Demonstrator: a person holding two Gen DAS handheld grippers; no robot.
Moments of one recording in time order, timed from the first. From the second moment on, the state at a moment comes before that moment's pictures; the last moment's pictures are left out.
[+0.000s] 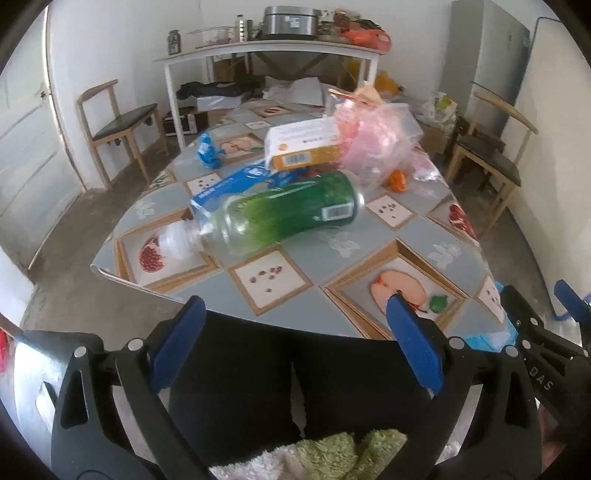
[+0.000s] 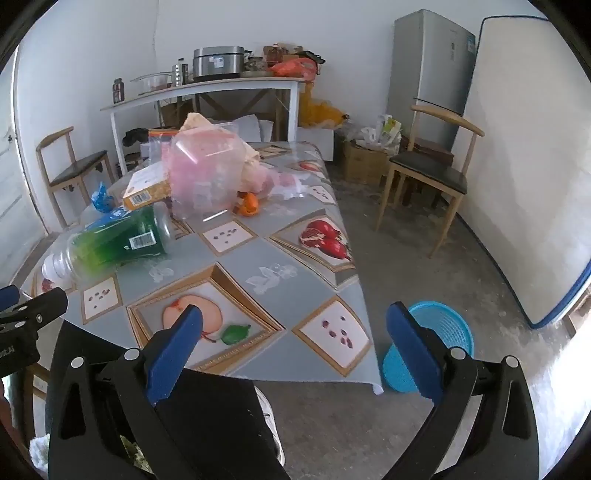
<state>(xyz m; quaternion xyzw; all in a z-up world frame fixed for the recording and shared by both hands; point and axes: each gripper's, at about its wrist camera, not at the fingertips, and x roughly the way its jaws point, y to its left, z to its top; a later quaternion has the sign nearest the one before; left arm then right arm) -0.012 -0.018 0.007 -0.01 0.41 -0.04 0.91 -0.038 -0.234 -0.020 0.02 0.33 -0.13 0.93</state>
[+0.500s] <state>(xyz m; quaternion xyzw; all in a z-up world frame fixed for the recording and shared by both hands) -0.030 -0.034 0.011 0.01 0.40 -0.08 0.91 -0.064 -0.252 -0.015 0.02 0.32 -0.16 0.93</state>
